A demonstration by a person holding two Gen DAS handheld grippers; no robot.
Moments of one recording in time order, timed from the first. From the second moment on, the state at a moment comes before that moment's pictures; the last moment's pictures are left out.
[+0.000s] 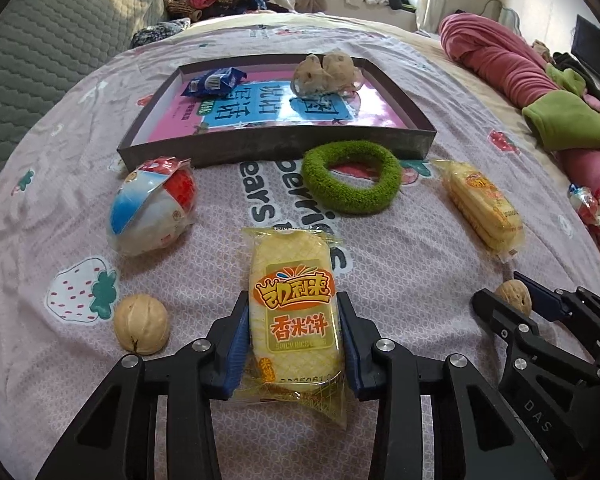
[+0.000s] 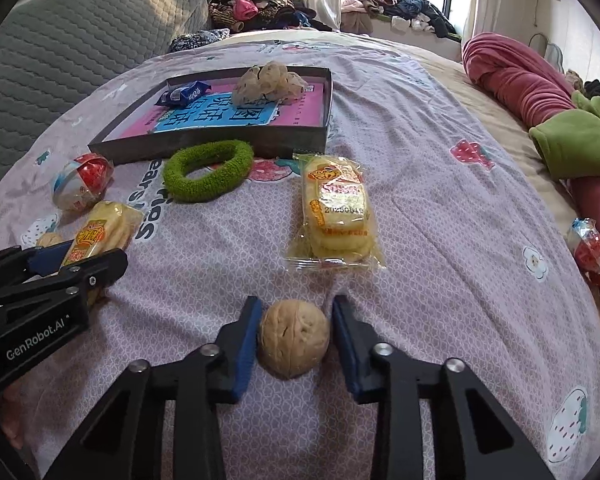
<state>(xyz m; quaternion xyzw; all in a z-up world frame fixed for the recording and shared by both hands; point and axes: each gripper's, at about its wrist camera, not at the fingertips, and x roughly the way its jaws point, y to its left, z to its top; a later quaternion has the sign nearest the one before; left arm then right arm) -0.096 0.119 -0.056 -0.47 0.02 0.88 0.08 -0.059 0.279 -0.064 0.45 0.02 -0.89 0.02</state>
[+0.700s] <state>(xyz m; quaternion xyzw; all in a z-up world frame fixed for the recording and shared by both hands) -0.088 0.109 -0.035 -0.45 0.00 0.89 0.09 -0.043 0.278 -0.035 0.43 0.01 -0.90 0.04</state>
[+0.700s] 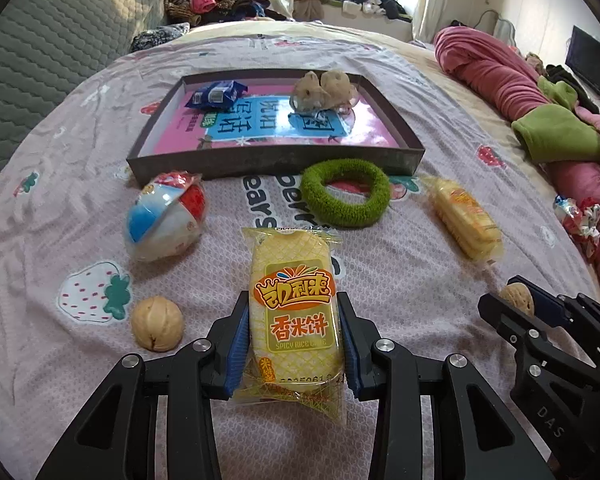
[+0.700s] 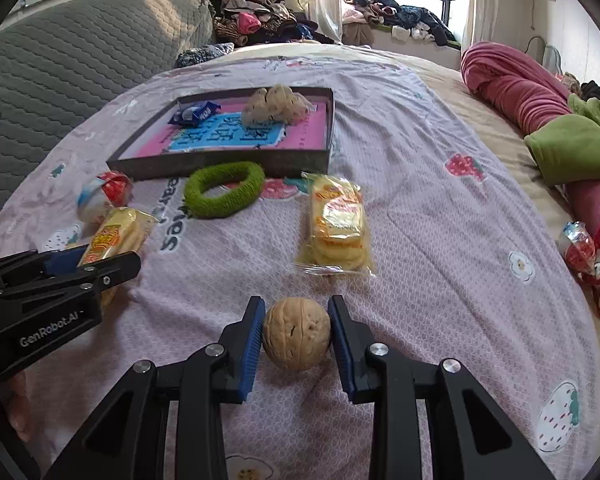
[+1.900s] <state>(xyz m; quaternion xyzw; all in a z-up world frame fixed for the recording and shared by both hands) -0.115 0.071 0.044 -0.39 0.00 0.92 0.08 -0.084 0.241 0.057 0.35 0.03 -0.93 0.06</state>
